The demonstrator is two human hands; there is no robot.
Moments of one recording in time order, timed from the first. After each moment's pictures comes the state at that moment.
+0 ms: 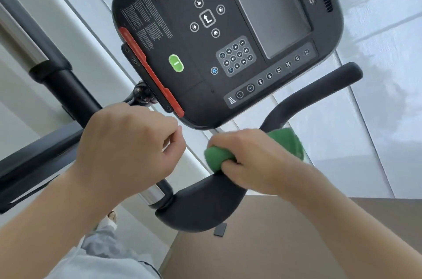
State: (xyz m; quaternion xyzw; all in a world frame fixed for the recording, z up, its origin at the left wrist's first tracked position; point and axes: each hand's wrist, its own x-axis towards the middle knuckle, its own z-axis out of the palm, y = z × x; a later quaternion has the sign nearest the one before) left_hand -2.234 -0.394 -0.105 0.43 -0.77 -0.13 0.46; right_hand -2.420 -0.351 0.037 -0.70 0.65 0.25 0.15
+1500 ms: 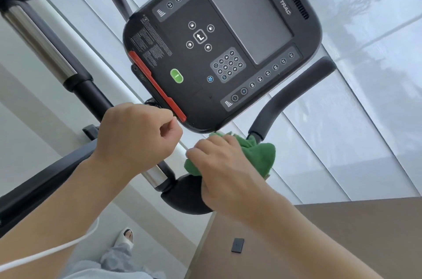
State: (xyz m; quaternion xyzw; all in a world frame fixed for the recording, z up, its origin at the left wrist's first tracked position) left_hand -2.229 -0.391 -0.099 0.44 -0.77 -0.16 0.43; right_hand -2.371 -0.294 0.009 -0.76 0.61 0.23 0.01
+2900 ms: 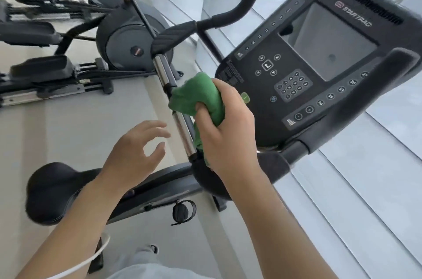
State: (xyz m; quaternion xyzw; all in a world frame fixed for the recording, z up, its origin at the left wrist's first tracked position) left_hand -2.168 -0.267 -0.117 0.61 -0.68 -0.16 0.38; right_hand -2.368 -0.297 0.001 -0.73 0.48 -0.44 0.22
